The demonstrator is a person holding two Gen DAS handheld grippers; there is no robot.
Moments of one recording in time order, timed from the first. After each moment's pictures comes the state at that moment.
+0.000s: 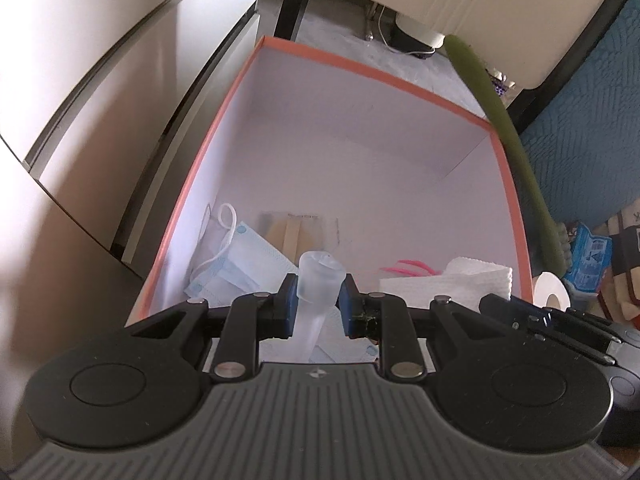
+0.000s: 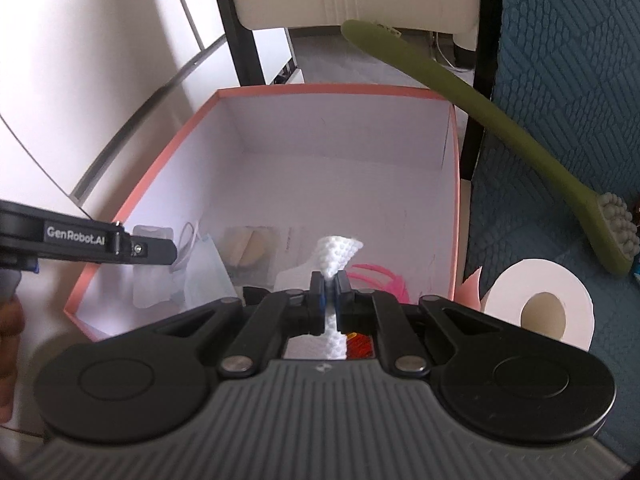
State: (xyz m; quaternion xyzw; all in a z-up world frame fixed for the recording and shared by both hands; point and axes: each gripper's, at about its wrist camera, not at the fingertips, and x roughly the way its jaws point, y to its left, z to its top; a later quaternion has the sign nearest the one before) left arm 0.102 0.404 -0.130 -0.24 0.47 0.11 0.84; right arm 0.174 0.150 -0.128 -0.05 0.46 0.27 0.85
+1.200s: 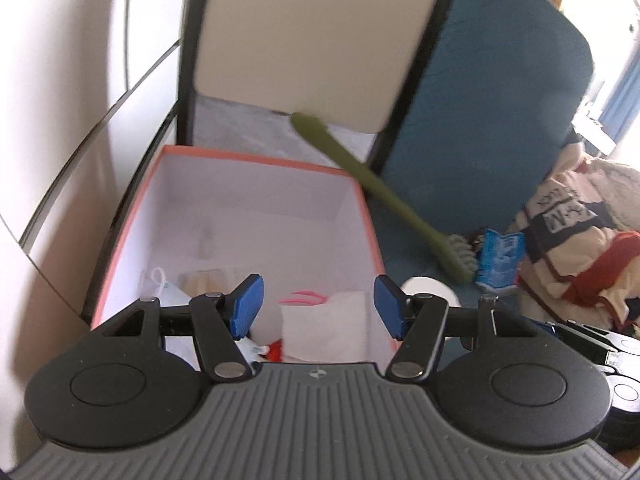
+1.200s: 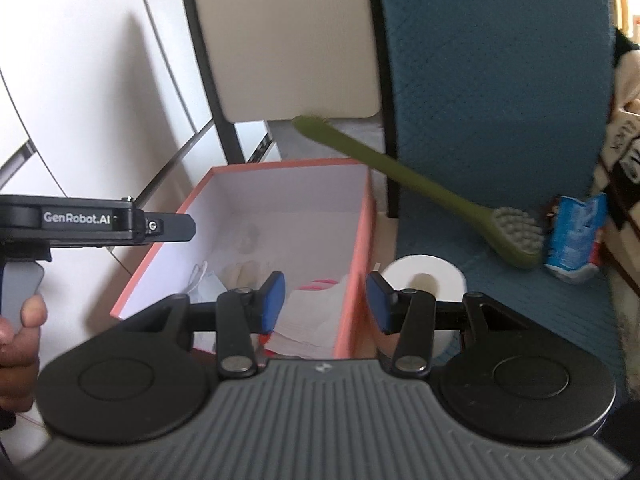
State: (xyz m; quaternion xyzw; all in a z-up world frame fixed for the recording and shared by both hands) left arm 0.048 0.307 -0.035 -0.17 0.36 0.05 0.92; right arm 0.097 0.041 -0.038 0.00 0.37 0.24 0.90
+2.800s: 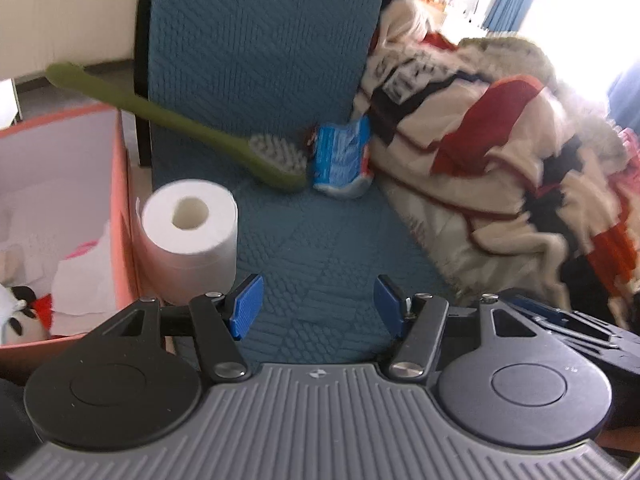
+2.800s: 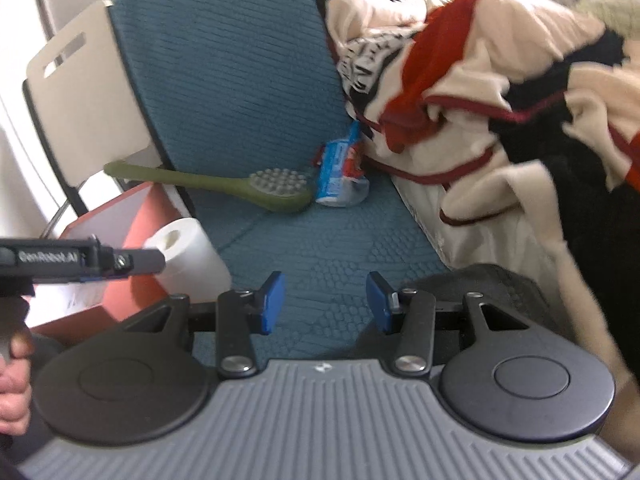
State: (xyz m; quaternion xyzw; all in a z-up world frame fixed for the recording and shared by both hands) left arm 0.054 0.077 -0.100 -0.09 0.37 -0.14 0.91; right arm 0.016 -0.195 -0.118 0.12 0.33 0.03 0.94
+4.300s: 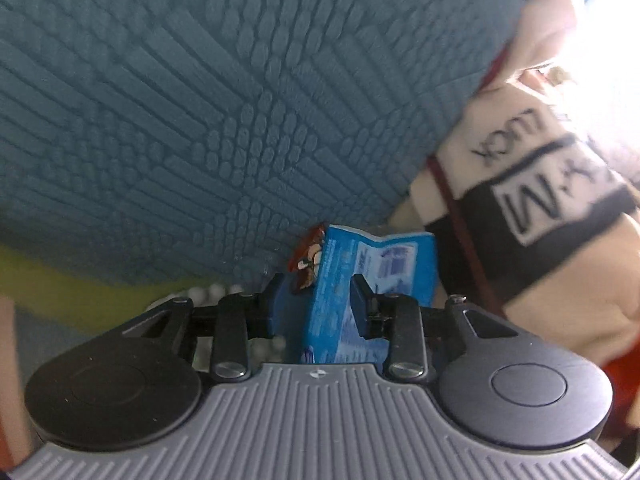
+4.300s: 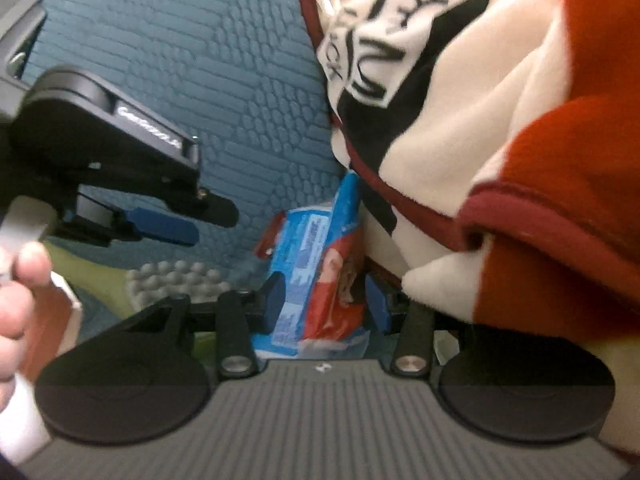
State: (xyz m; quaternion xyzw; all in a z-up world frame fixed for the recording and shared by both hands) left arm 0.400 0.014 -0.158 -0.15 0.41 -0.12 0.89; right arm 0.288 -0.190 -0.201 0.08 0.29 0.01 0.95
